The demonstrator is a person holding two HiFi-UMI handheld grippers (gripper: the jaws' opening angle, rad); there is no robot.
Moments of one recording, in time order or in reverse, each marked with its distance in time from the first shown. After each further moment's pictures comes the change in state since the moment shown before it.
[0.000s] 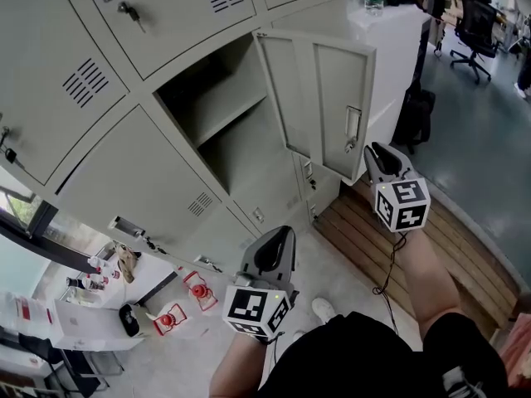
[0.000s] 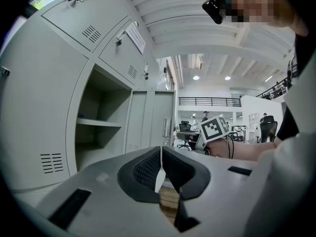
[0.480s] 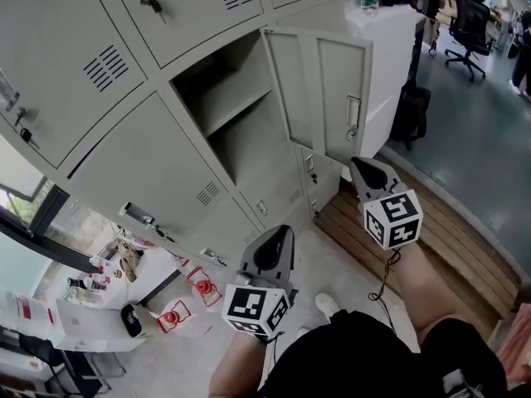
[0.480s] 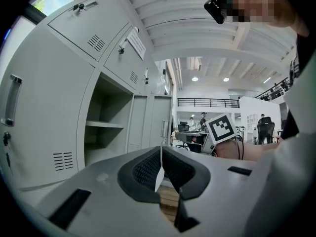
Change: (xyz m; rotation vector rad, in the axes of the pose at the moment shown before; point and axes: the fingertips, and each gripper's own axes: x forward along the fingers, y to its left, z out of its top) left arm -0.046 -0.002 0.003 -0.003 -0.008 -0.013; right arm -0.051 0.089 0.012 -0.012 -0.002 0.127
